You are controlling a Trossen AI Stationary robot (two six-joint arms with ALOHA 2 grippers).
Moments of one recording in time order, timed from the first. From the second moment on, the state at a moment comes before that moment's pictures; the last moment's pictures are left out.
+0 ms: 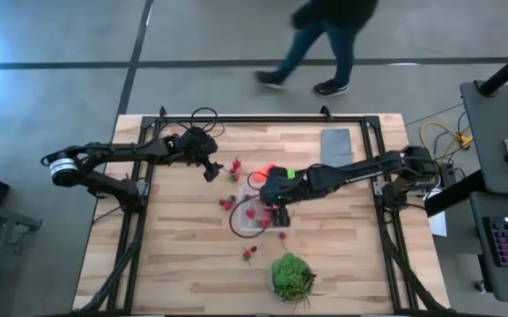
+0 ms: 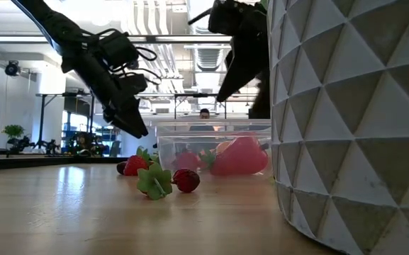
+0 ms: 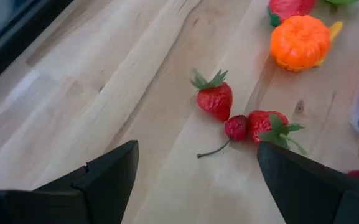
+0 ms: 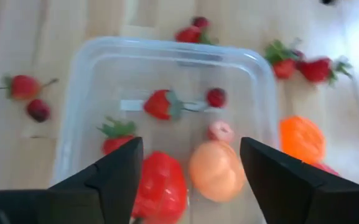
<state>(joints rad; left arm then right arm) 0.50 1.29 0.63 -0.14 0.03 0.01 0.11 1.73 1.28 -0.52 0.13 0.01</state>
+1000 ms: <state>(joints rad) 0.50 1.71 1.06 -0.40 0.08 -0.31 0.11 1.71 1.22 -1.07 0.34 1.34</state>
